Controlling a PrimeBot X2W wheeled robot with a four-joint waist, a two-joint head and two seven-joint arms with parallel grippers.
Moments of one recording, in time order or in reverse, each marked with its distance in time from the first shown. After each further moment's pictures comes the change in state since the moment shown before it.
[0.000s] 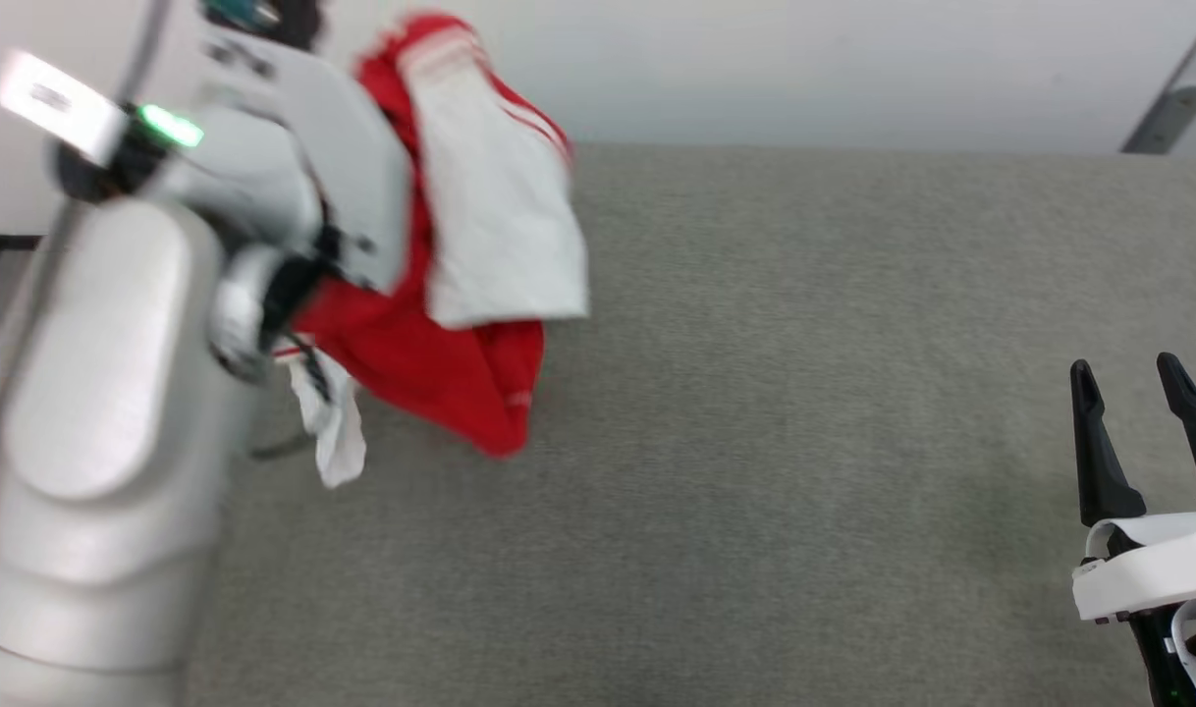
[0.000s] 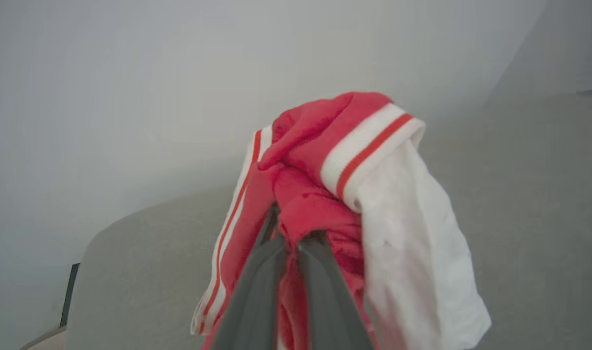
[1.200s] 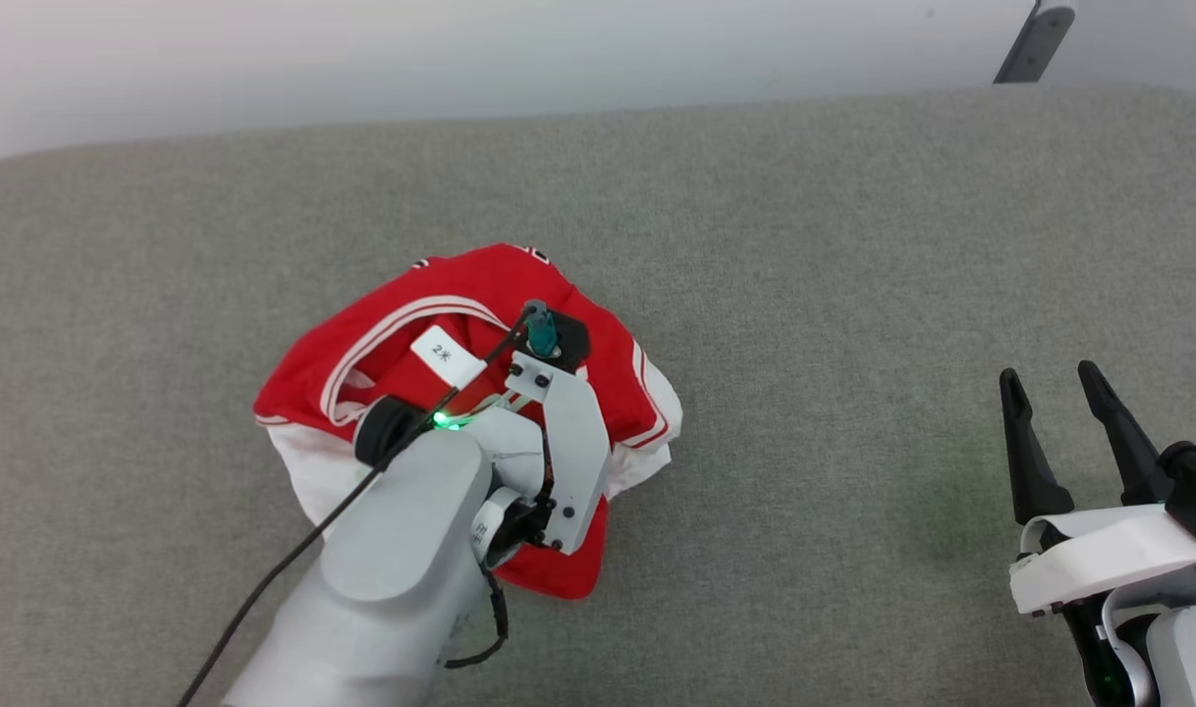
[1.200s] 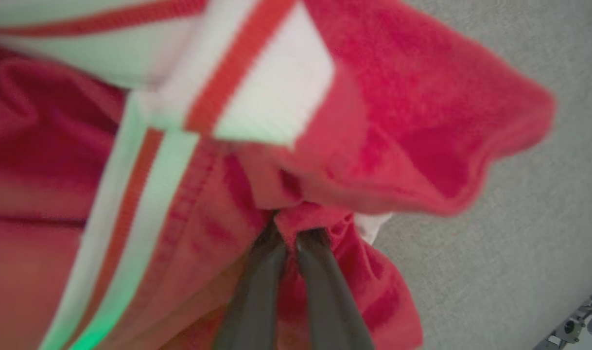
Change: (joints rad) left arm 0.176 -0.238 -0.263 0.438 -0.027 -0.059 -0.037; right arm -0.080 0.025 0.087 0.179 0.024 0.000 -0.071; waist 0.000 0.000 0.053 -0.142
